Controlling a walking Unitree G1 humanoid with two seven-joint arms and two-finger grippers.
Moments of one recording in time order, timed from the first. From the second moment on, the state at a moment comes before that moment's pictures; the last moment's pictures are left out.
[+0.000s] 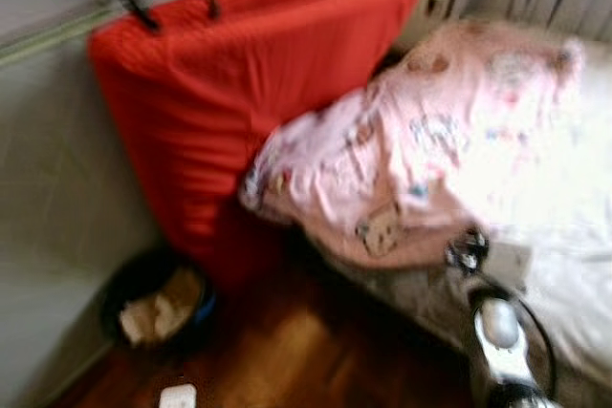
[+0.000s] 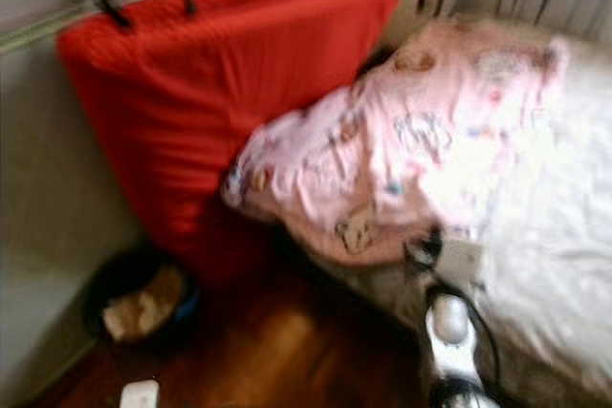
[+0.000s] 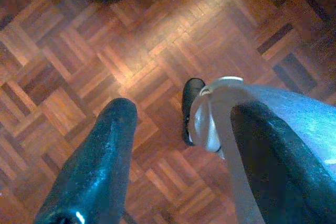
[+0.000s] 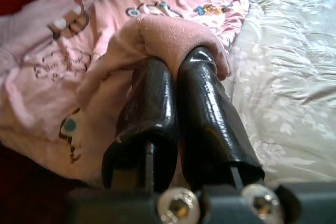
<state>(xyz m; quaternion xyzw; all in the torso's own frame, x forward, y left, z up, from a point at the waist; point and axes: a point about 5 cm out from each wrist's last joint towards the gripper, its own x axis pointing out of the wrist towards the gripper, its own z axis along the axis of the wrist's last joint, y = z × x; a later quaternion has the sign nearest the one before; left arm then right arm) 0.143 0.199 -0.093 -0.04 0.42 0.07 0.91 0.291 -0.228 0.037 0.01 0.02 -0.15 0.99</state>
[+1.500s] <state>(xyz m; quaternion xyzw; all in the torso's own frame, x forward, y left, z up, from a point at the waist) 0.153 0.199 -0.089 -0.03 0.40 0.07 0.91 0.202 -0.228 -0.062 0.01 0.35 -0.14 0.92</state>
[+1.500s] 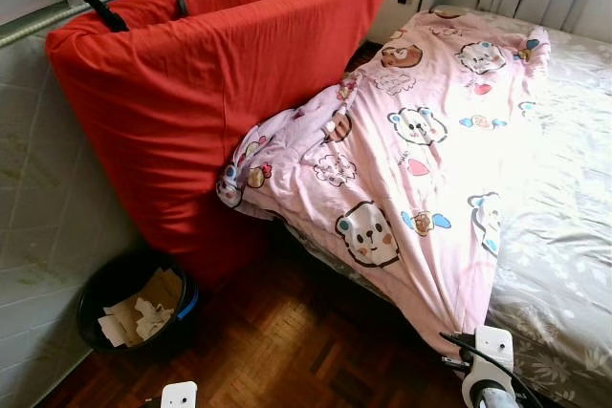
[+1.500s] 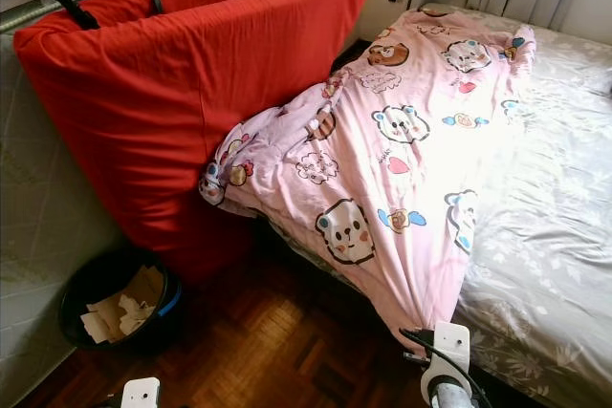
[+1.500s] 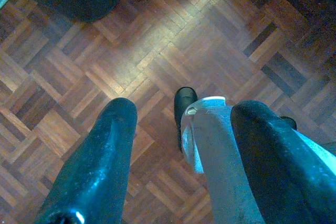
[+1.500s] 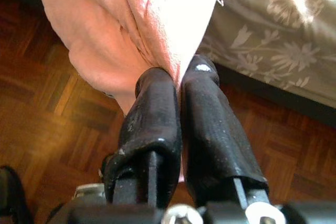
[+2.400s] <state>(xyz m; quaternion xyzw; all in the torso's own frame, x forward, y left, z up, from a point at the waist) 0.153 0.199 -0.089 -0.03 0.40 0.08 0.91 0.186 -0.228 -0.072 0.02 0.39 -0.14 0.91</state>
